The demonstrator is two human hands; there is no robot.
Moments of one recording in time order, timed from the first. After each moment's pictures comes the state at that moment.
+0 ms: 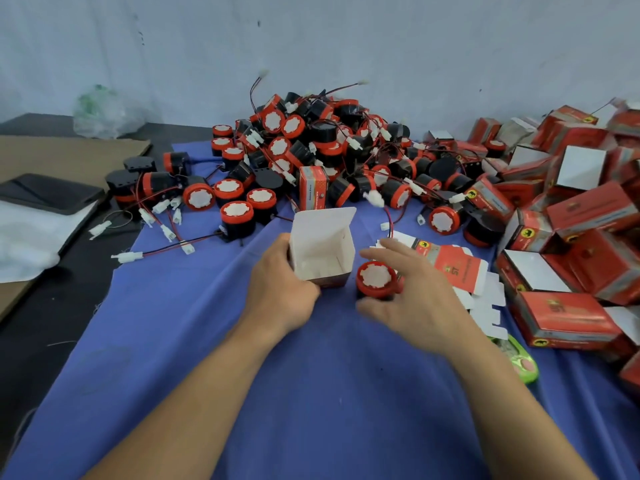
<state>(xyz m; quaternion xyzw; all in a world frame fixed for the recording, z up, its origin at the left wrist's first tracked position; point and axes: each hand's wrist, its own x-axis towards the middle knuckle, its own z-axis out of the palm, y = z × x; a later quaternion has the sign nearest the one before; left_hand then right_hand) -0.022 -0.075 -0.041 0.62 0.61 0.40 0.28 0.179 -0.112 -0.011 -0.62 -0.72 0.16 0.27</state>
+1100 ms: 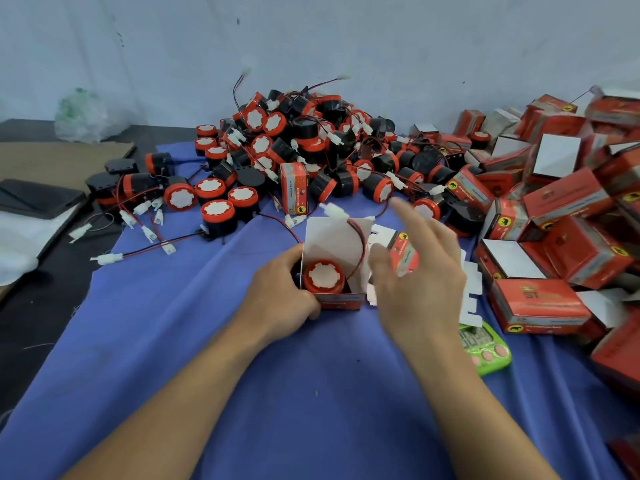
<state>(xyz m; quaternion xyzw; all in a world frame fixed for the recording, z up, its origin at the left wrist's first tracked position) -0.007 -0.087 -0.035 0.68 0.54 0.33 0.37 0.171 -0.127 -0.012 -0.61 -0.58 0.01 0.54</state>
